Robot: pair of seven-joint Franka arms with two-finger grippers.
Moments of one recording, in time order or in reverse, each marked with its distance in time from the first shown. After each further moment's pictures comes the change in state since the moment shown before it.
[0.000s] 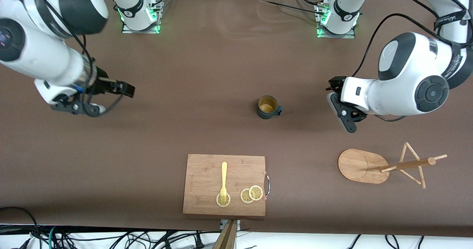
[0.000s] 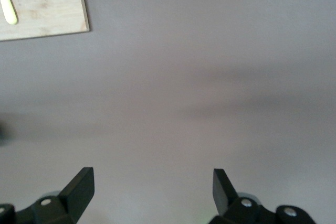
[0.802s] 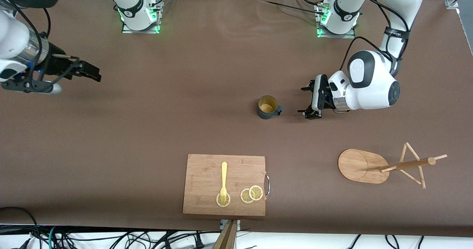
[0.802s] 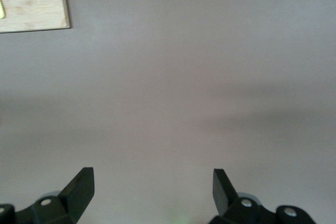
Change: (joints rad) left arm -0.015 -0.058 0.002 -0.587 -0.605 0.554 1.070; right arm -0.240 -0.140 0.127 -0.102 -0.042 0.004 -0.159
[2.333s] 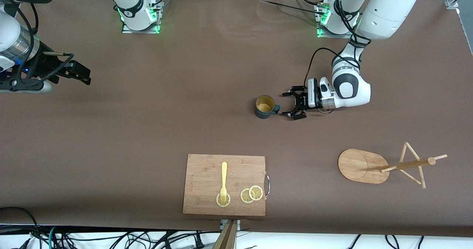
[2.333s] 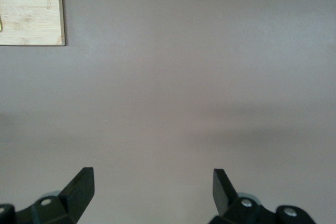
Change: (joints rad) left arm -0.004 0.248 0.013 -0.090 -0.699 -0.002 0.720; right arm -0.005 0.027 0.022 0.064 -0.056 0.029 -0.028
